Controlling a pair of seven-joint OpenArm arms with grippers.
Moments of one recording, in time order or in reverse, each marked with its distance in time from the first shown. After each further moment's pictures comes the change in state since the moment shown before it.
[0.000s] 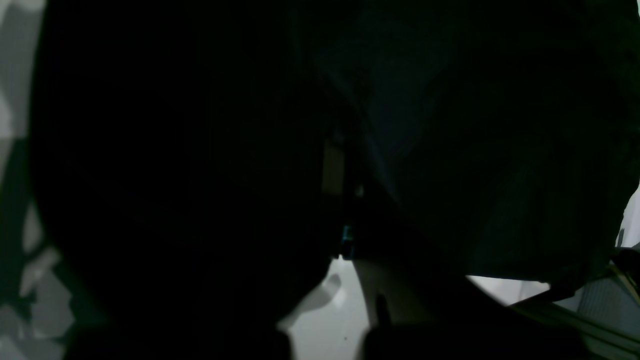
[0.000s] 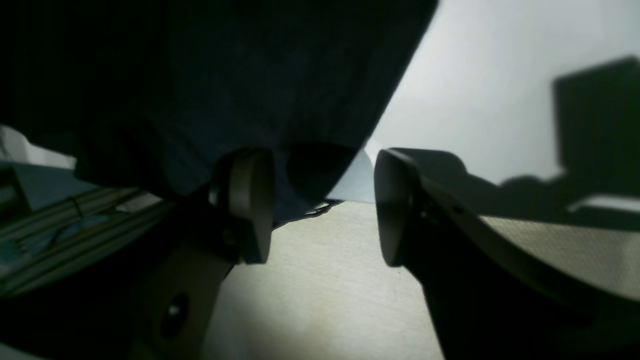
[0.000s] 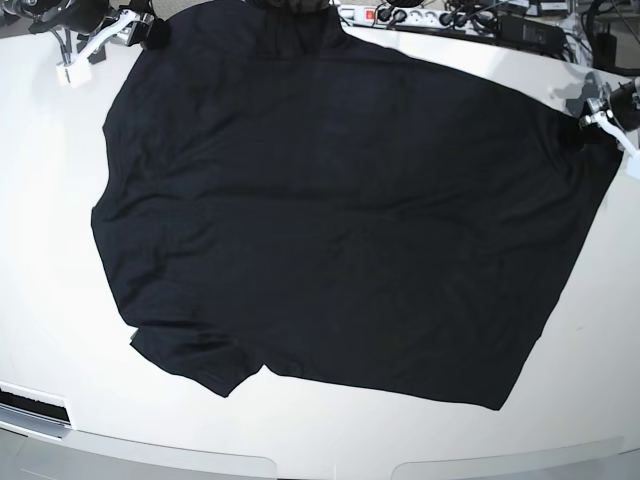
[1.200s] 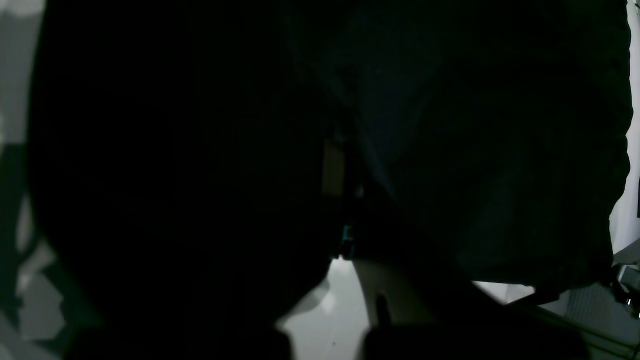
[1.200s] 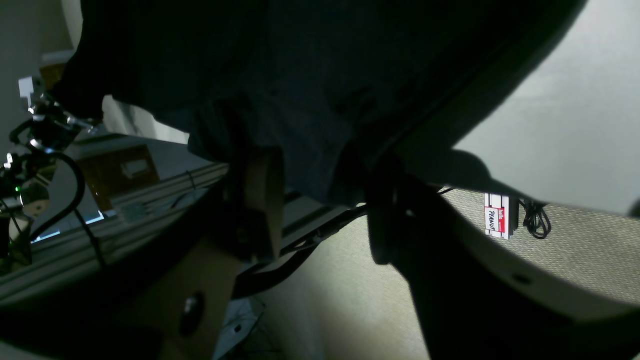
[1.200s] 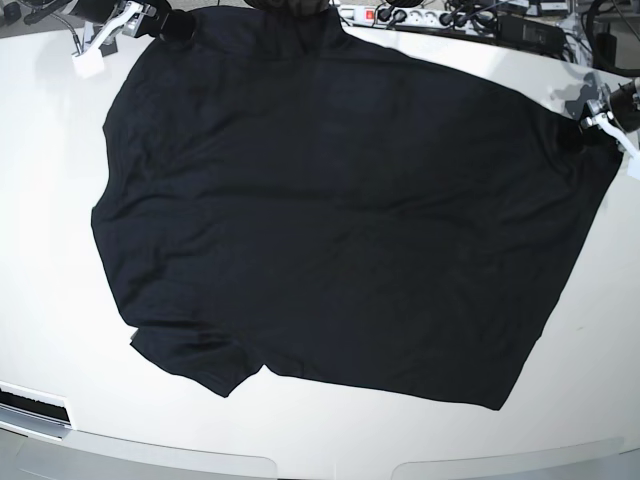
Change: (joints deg) left arm 0.0 0.0 0.0 0.0 -2.7 0.0 0.6; right arm 0.2 0.0 0.0 -5.8 19.8 4.5 -10.6
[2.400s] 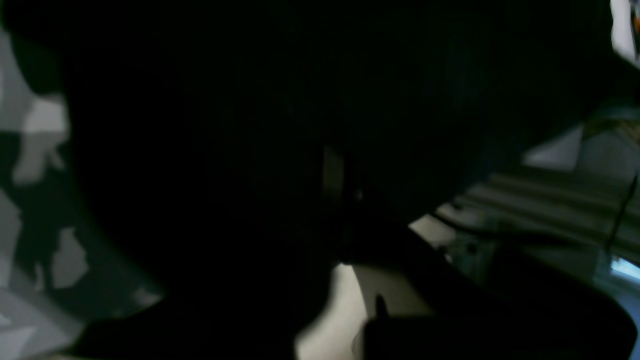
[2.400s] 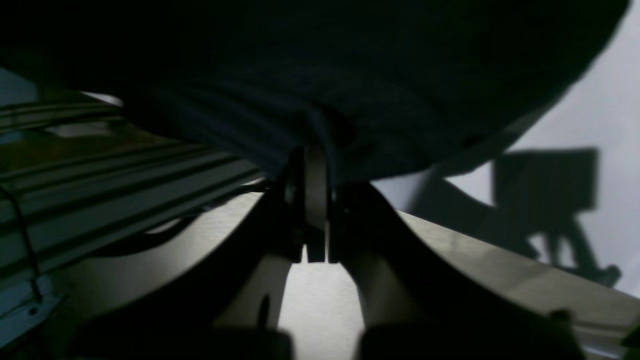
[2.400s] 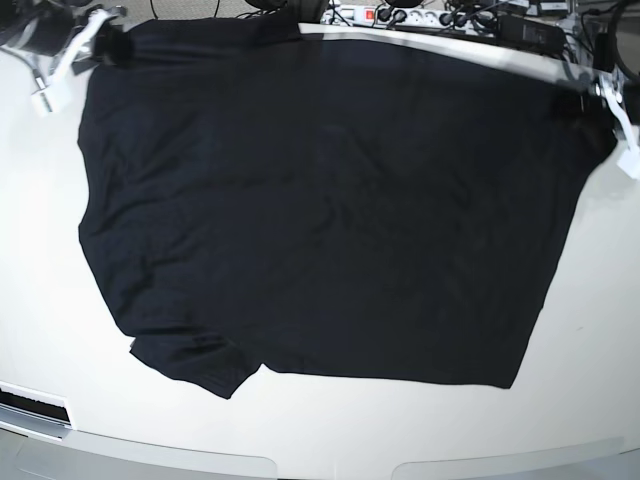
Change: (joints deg) left arm 8.1 -4.3 0.0 18.3 -10.9 -0.2 26.4; right arm -1.5 7.1 2.8 21.6 -11.8 0.0 -2.1
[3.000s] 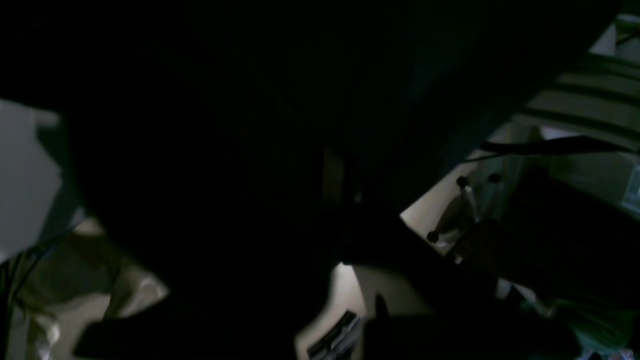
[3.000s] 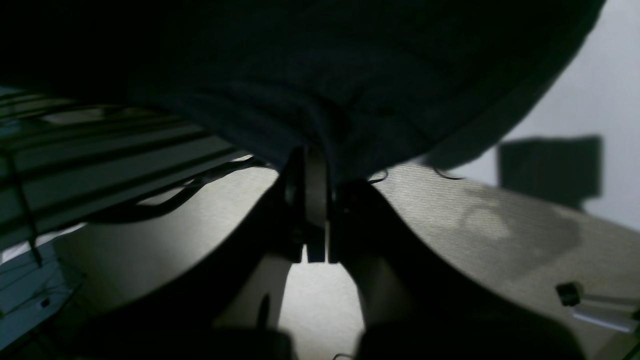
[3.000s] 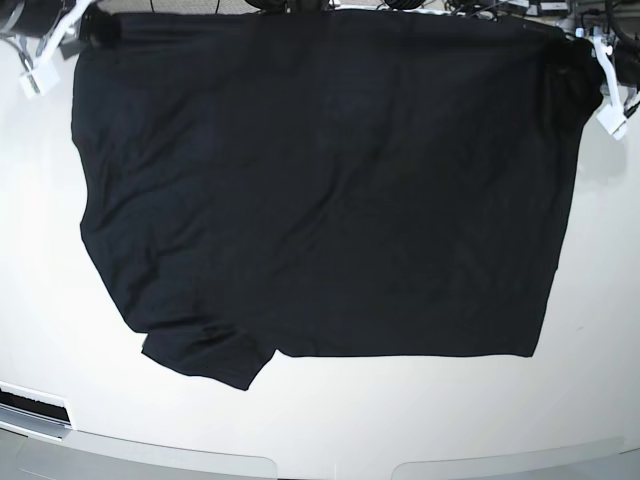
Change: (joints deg) left arm 10.3 -0.5 0.0 10.1 2.8 0.0 4.2; right arm -6.0 1.3 1.1 0.3 3.4 0.0 0.0
